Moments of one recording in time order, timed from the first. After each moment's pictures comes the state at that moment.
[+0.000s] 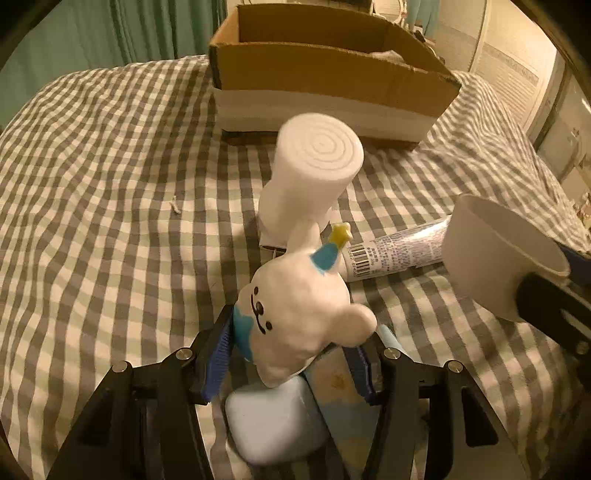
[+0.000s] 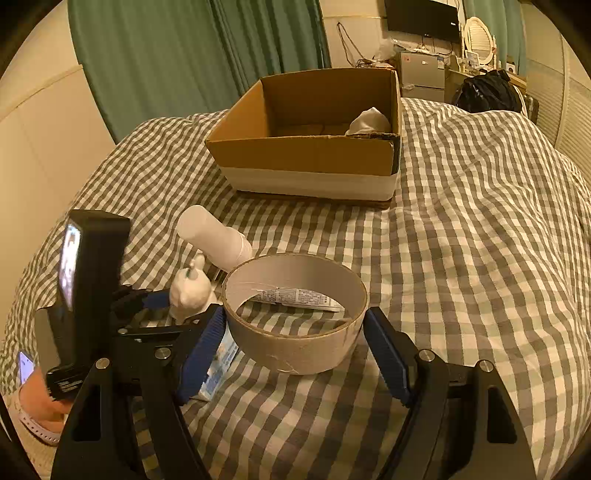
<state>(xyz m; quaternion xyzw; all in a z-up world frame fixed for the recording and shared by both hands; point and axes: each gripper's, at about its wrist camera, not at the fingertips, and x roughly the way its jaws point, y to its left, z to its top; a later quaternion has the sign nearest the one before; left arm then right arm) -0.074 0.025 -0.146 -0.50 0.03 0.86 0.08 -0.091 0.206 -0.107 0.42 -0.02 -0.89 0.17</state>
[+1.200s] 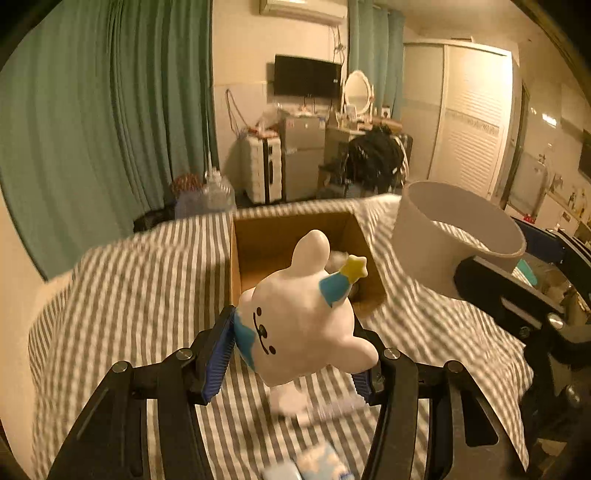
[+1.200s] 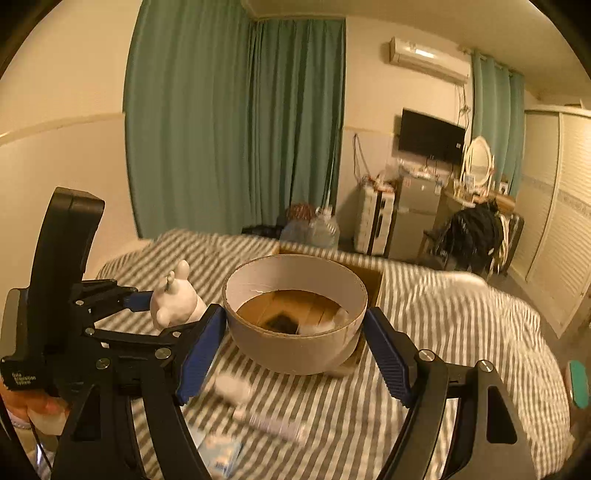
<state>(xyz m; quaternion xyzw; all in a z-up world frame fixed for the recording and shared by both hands) -0.100 0.031 0.070 -0.33 0.04 0.94 0.12 -0.089 0.188 0.082 0.22 0.07 -0.96 0.16</state>
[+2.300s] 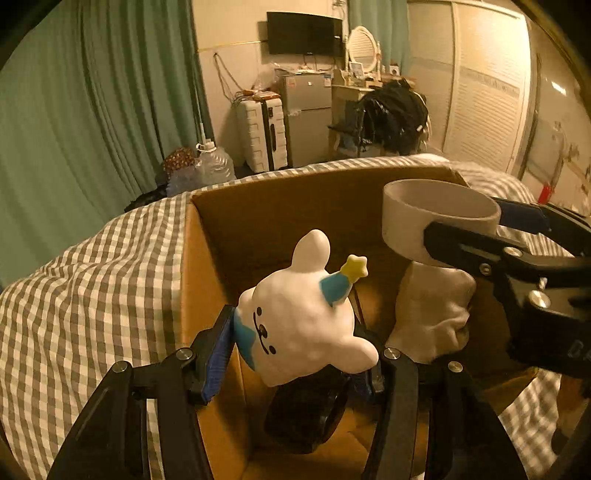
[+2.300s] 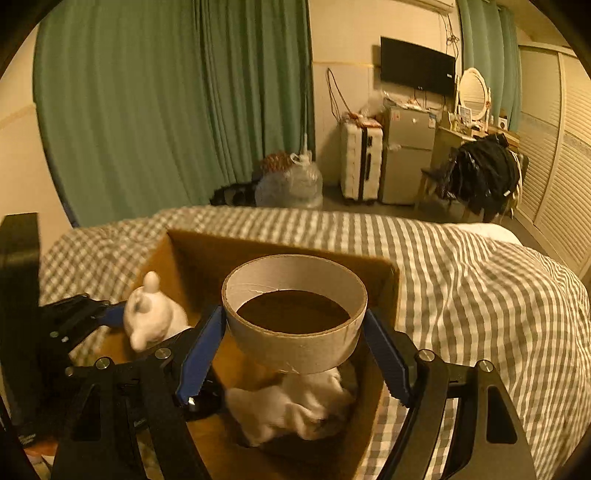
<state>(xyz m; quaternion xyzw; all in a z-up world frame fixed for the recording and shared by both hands) -0.297 0.063 -0.062 -0.39 0.09 0.91 0.11 -0.346 0.201 -0.040 0.34 0.02 -0.93 0.12</state>
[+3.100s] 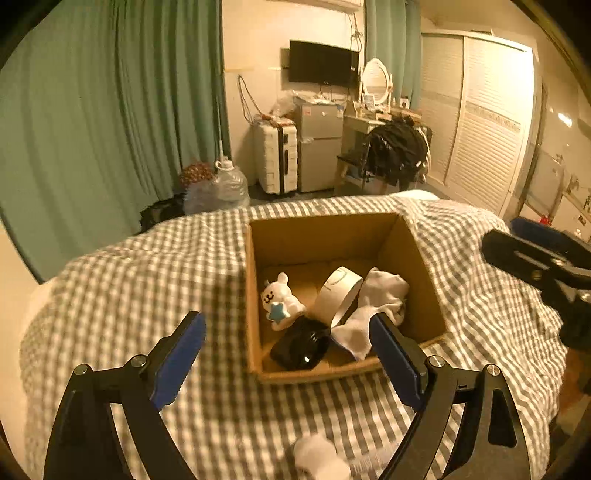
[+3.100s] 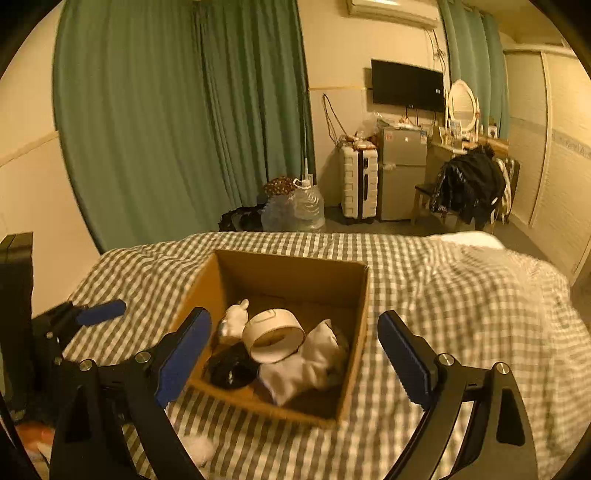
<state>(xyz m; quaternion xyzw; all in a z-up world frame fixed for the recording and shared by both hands) -0.174 0.026 0.039 -0.35 0.04 0.93 0.09 -0.235 0.219 0.040 0.29 0.00 -0.95 0.13</state>
